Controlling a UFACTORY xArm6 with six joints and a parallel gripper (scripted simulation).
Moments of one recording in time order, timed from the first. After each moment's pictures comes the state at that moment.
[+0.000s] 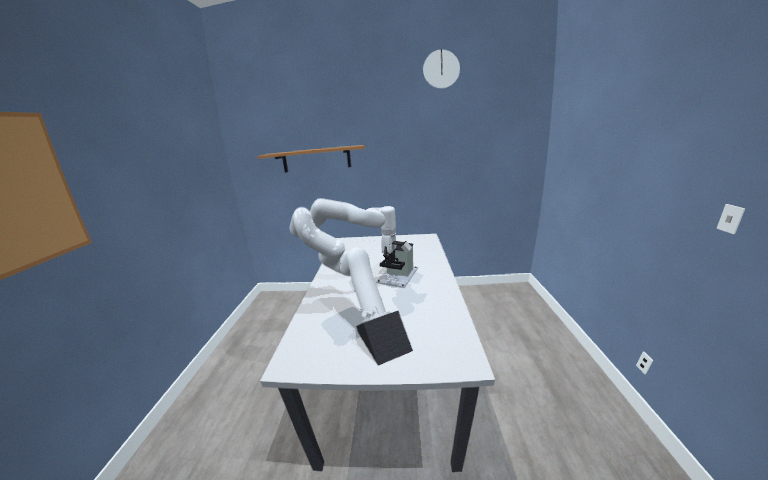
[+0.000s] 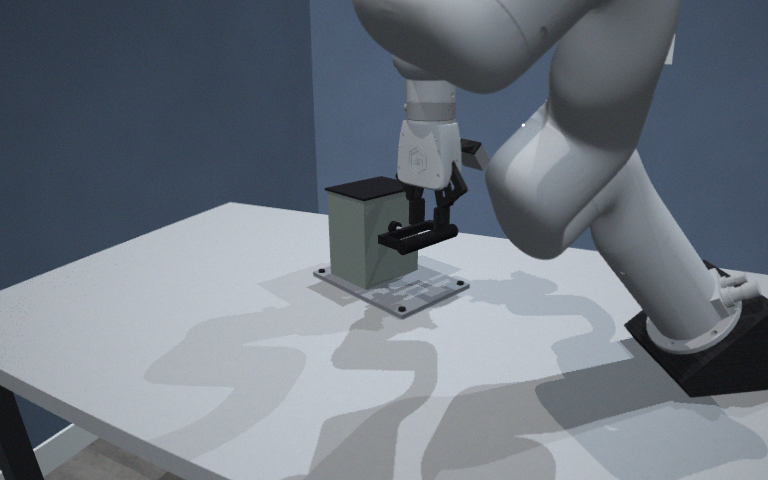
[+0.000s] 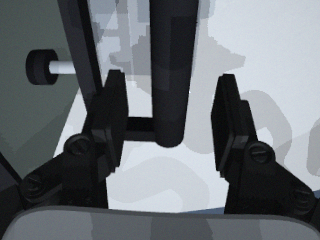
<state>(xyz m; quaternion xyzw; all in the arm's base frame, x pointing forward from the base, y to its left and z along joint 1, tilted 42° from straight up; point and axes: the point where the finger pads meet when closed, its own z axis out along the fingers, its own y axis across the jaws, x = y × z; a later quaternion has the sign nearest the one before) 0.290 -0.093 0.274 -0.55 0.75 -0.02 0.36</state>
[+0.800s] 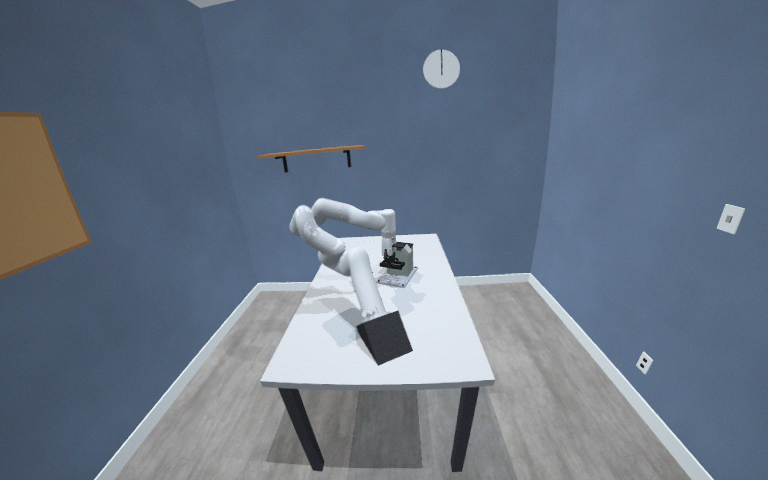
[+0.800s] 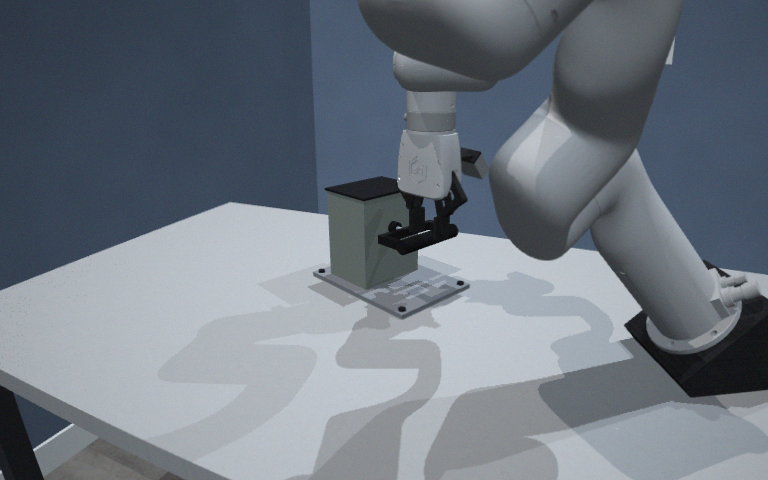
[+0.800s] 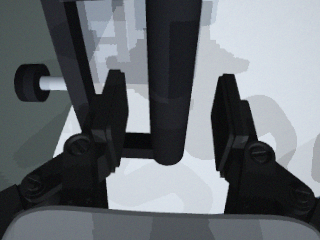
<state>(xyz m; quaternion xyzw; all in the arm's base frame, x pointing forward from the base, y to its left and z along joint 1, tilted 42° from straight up) 0.298 -0.087 0.263 -0.55 0.75 -0.02 0.36</state>
